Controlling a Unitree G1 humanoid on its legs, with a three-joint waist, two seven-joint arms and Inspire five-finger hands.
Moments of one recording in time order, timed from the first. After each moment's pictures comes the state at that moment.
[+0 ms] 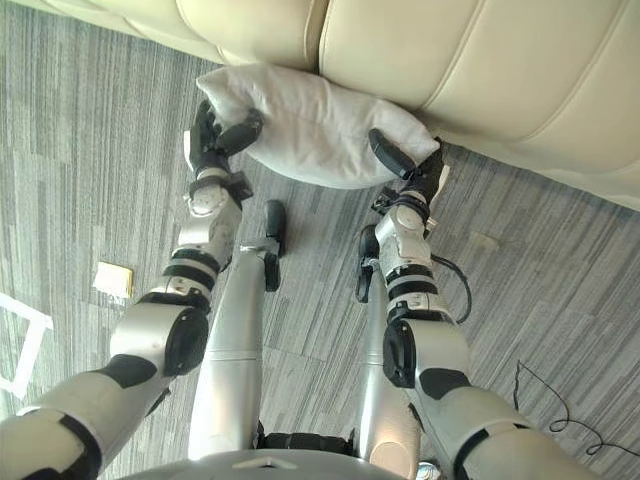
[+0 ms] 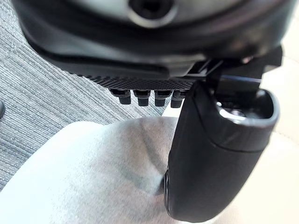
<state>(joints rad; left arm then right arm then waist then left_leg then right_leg) -1.01 0.07 0.09 0.92 -0.30 -0.13 0.37 -0.91 0.00 -0.38 0.87 0.28 -0.05 -0.44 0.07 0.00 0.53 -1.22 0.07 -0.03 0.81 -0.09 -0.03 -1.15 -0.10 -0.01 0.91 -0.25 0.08</state>
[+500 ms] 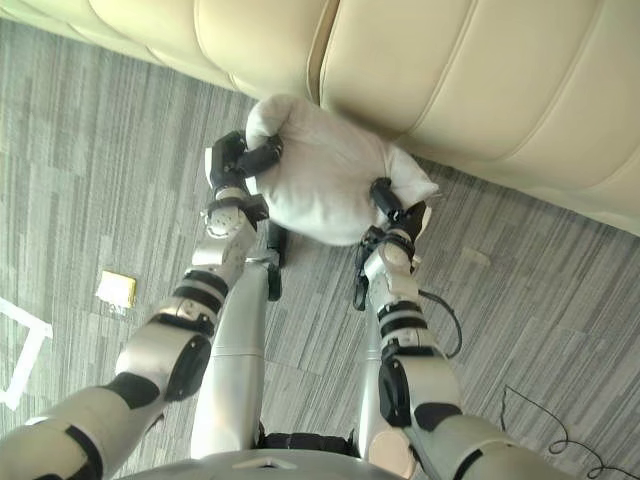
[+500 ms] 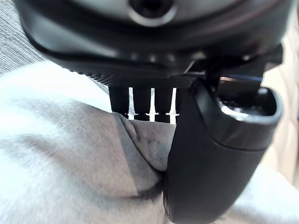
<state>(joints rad) -0.68 0.02 -0.07 0.62 -0.32 -0.13 0.41 -0.51 0.06 -0.13 0.58 0.32 -0.06 -0.49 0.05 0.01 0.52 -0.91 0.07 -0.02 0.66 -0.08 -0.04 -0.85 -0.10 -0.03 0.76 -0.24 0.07</state>
